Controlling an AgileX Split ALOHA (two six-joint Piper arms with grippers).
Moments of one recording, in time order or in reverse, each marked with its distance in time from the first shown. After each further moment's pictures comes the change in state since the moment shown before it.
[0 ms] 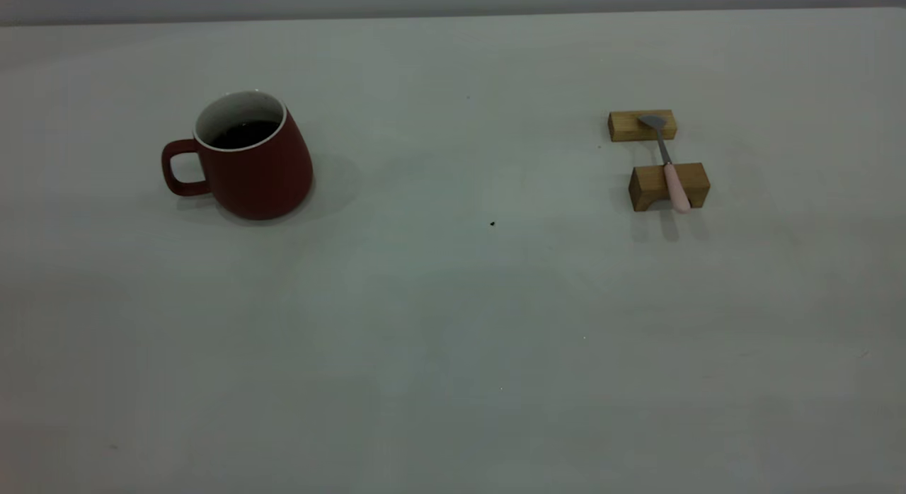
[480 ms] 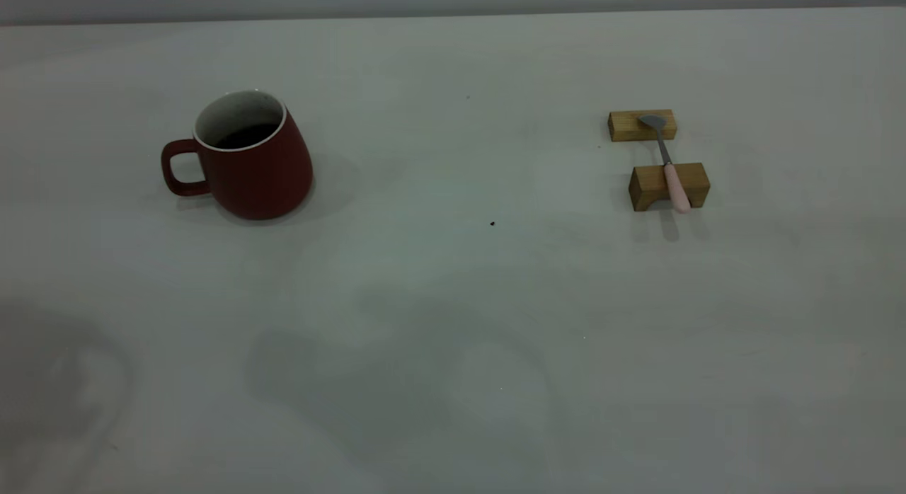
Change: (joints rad) left arm -0.002 0.844 -0.142 -0.017 -0.337 0.343; right arm -0.001 0.000 0.000 0.000 0.000 -0.001
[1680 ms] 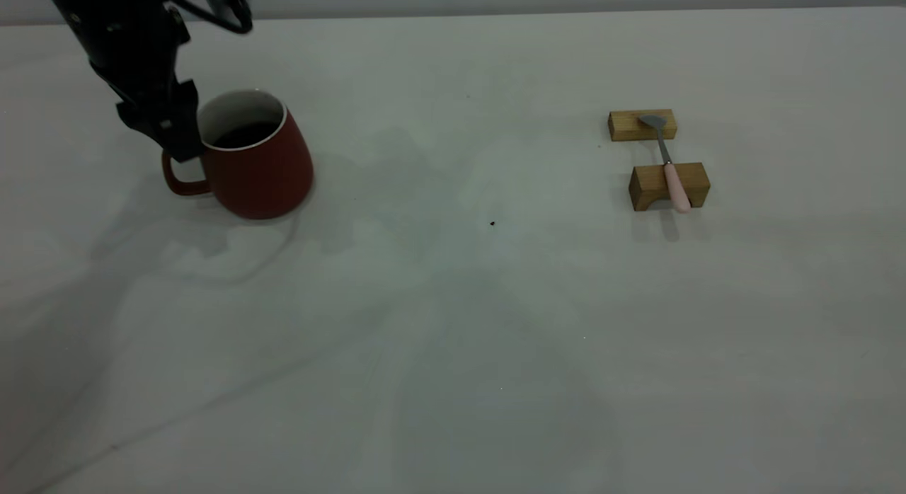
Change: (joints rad) left arm -0.146 1.123 -0.724 0.017 -0.049 0.595; right arm 0.000 0.000 0.000 0.000 0.000 0.000
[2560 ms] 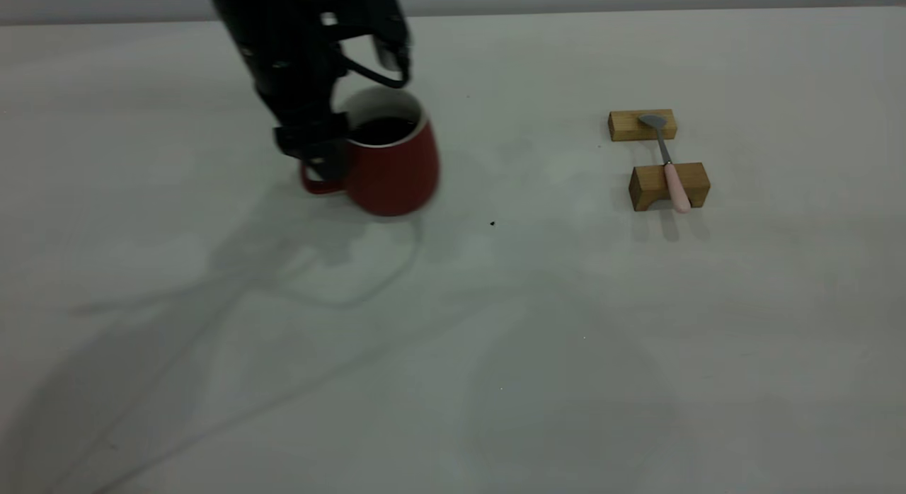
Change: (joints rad) left arm -0.271 0.084 -0.068 0.000 -0.103 -0.040; right arm 0.000 0.000 0.000 0.000 0.000 0.000
